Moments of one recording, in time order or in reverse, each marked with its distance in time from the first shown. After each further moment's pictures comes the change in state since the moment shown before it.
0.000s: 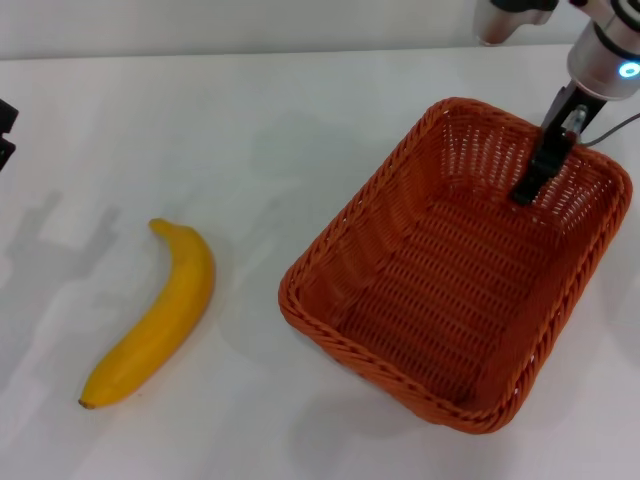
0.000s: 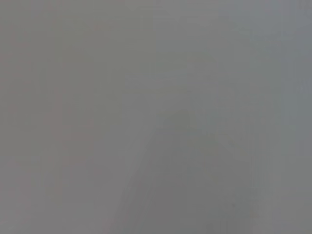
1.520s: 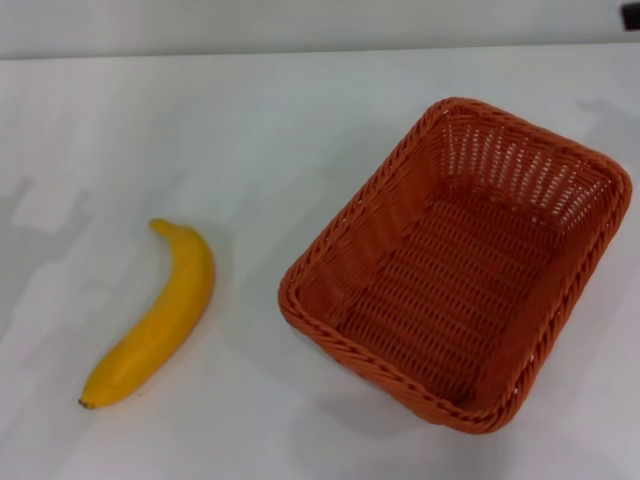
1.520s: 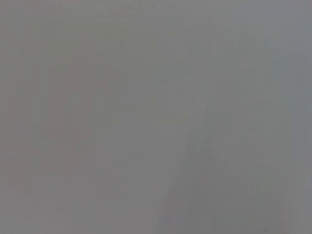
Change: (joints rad) left arm -0.008 0.007 -0.002 -0.046 -0.081 0.042 -0.011; right arm -0.572 -0.113 0.259 -0.813 0.736 0.212 -0.126
